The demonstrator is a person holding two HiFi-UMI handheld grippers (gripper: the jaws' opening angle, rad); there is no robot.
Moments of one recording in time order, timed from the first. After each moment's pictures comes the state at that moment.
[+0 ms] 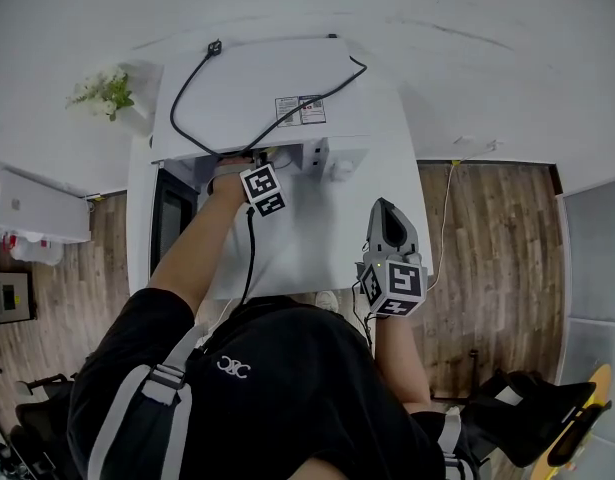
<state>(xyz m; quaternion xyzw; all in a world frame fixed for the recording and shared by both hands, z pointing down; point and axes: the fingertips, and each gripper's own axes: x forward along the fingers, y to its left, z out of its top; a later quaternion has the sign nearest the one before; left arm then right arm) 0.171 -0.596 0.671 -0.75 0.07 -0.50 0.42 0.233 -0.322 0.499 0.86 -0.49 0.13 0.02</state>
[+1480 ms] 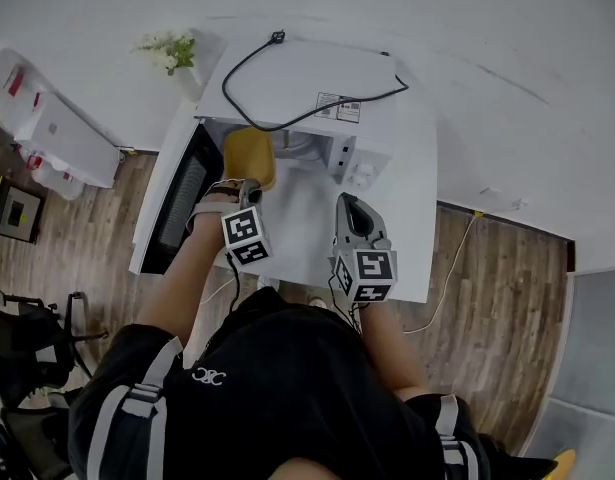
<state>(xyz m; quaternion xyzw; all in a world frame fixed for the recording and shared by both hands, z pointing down) 0.025 -0.484 0.610 -0.76 0.11 -0.54 0.35 0.159 -0.374 0.508 0.73 -0.68 0.11 0.03</state>
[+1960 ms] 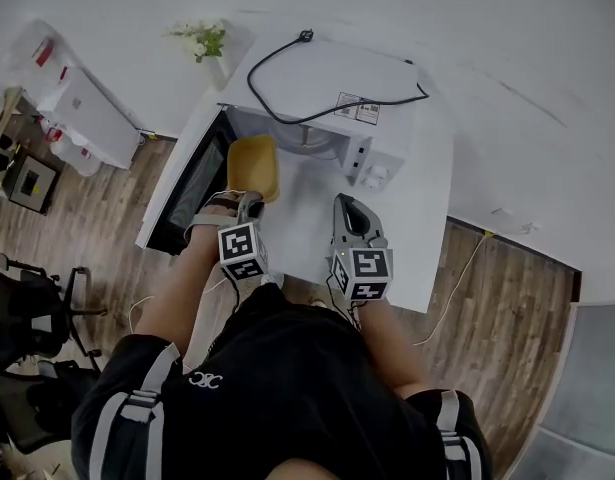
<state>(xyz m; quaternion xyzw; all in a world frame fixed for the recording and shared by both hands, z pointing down) -0.012 -0.435 0.597 -0.76 0.13 -0.54 0.34 0.131 -0.376 0.513 0.68 -0.72 0.11 0.04</state>
